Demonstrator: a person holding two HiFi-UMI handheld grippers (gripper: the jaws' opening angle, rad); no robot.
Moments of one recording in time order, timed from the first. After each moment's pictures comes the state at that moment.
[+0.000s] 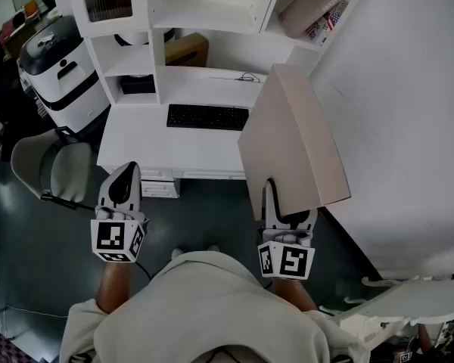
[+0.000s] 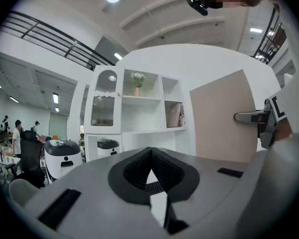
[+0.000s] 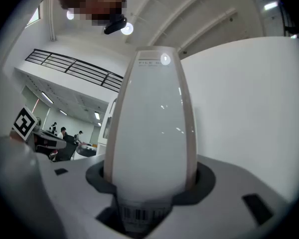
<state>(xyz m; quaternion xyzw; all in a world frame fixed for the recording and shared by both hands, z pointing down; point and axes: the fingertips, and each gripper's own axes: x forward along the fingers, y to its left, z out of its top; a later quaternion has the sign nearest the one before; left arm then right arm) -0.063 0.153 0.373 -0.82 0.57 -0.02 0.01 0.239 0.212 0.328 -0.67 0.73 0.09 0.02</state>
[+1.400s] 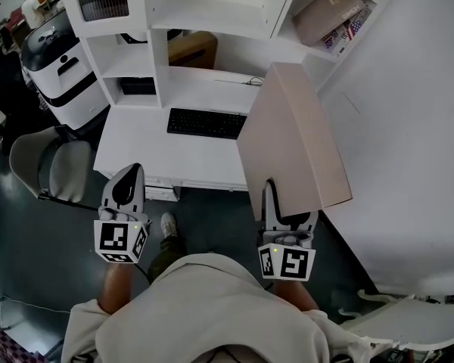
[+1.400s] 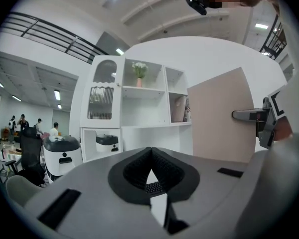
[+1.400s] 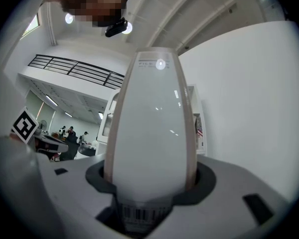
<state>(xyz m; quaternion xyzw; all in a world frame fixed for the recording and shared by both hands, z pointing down) -0.037 0.081 0.403 -0.81 0.58 -0.03 -0.01 0.258 0.124 0.348 -0.65 0.76 0.09 0.01</state>
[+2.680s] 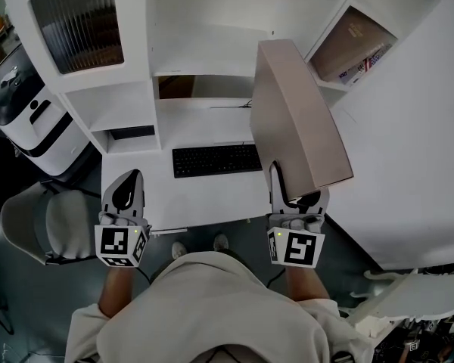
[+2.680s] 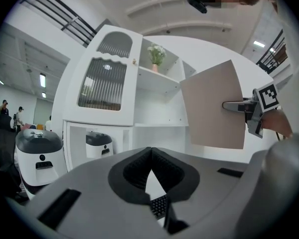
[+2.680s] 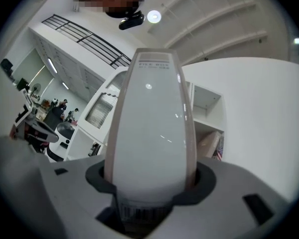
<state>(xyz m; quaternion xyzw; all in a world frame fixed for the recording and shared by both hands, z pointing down) -0.145 -0.152 0.416 -0.86 0.50 -0.02 -0.03 0.139 -0.089 0.300 -0.69 0.69 0.19 -0.08</state>
